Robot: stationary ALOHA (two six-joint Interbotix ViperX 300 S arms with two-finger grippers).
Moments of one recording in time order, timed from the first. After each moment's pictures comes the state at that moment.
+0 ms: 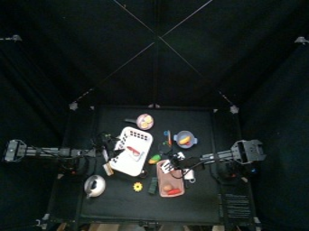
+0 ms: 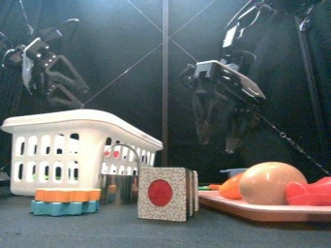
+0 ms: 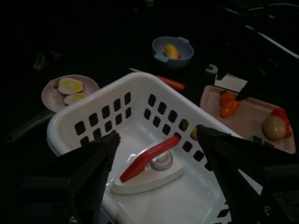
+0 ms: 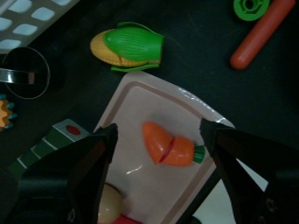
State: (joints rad) left arm 0.08 -0.83 1.20 1.67 0.28 -1.92; right arm 0.07 0.00 0.50 -0.38 0.73 1.24
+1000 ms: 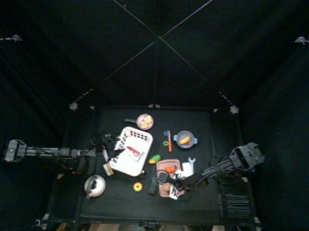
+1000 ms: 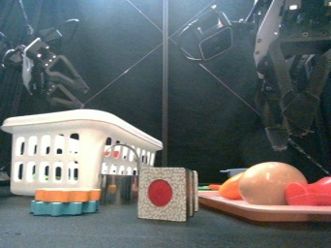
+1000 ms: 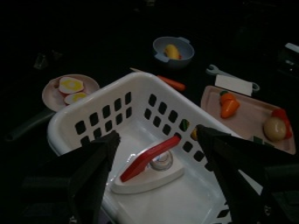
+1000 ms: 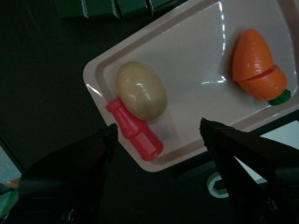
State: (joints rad) left arm 0.08 -0.83 1.20 1.66 0.29 -1.92; right arm 0.35 0.05 0.45 -0.17 0.83 0.81
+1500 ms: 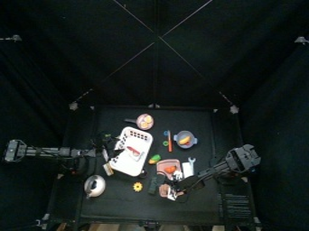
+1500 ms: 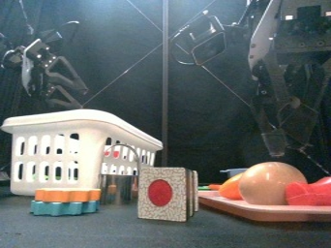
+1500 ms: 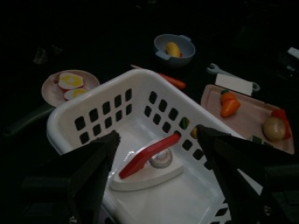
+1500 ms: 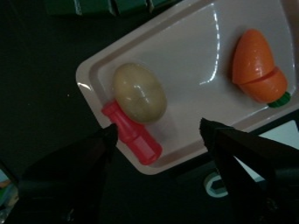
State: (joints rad) left arm 0.08 -0.83 1.21 1.64 0.29 -1.92; right arm 0.38 0.10 0.40 -0.17 0.90 0.80
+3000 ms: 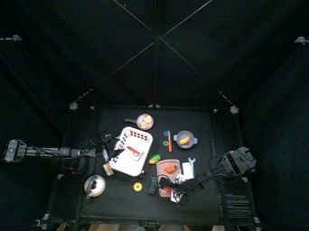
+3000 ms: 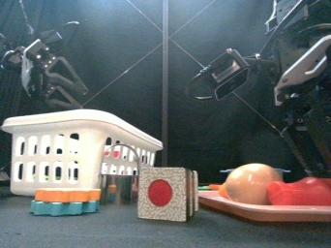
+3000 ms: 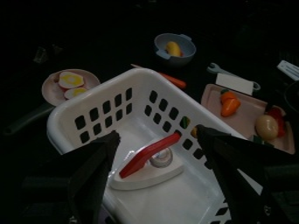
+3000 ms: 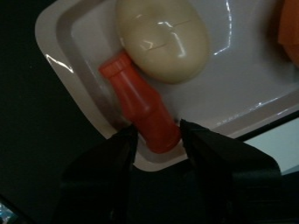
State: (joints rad) left arm 0.08 -0.83 1.21 1.64 0.29 -1.92; right arm 0.38 0.18 0.47 -0.11 0.85 0.80
